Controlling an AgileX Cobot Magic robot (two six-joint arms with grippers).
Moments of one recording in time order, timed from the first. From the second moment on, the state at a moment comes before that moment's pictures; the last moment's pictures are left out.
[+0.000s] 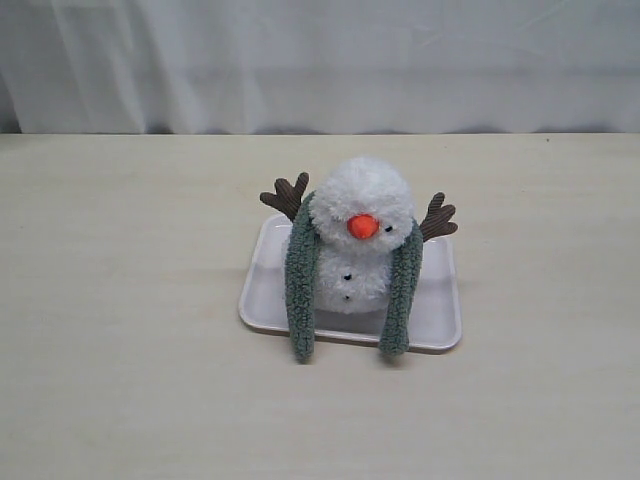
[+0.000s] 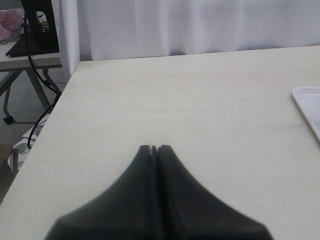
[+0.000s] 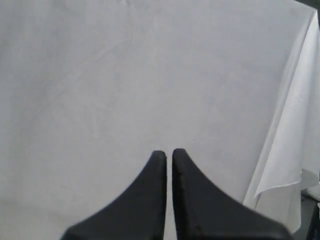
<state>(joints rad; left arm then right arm) -0.01 0.00 0.00 0.10 0.36 -0.02 -0.01 0.00 -0.31 -0.06 -0.03 -0.29</state>
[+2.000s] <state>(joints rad) -0.01 0.00 0.00 0.10 0.36 -0.02 -0.01 0.00 0.00 0.04 0.09 -0.30</state>
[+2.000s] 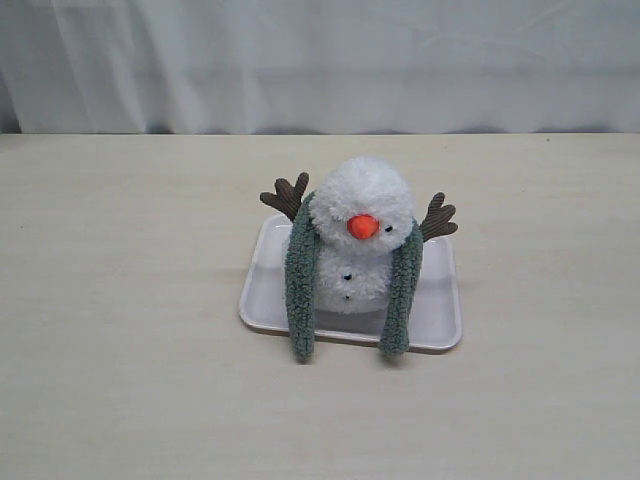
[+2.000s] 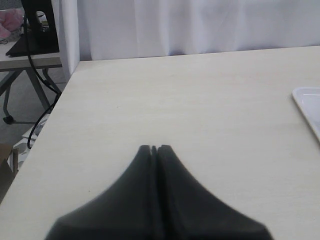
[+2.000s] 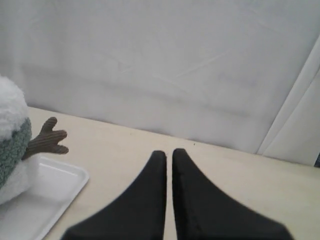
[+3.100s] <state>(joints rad) -0.01 0.00 0.00 0.10 0.36 -0.02 -0.01 0.00 0.00 0.04 0.34 -0.30</state>
